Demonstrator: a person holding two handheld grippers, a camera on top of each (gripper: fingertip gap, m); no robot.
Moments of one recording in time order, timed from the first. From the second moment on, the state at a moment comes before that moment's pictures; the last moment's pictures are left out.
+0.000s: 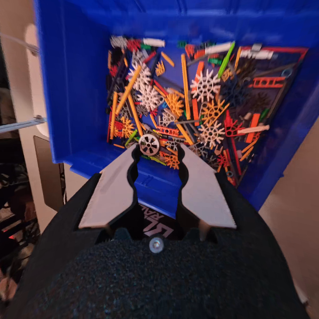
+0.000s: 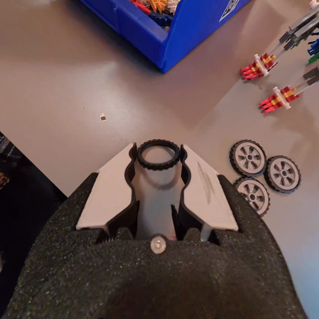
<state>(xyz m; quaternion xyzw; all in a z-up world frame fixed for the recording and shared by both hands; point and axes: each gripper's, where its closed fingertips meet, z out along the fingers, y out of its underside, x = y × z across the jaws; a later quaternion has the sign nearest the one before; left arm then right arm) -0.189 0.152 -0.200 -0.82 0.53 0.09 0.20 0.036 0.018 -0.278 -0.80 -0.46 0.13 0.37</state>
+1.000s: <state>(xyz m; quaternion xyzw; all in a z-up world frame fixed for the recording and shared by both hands) -0.189 0.191 -0.232 -0.80 0.58 0.10 0.13 0.035 0.015 -0.280 -0.80 -0.46 0.17 0.35</state>
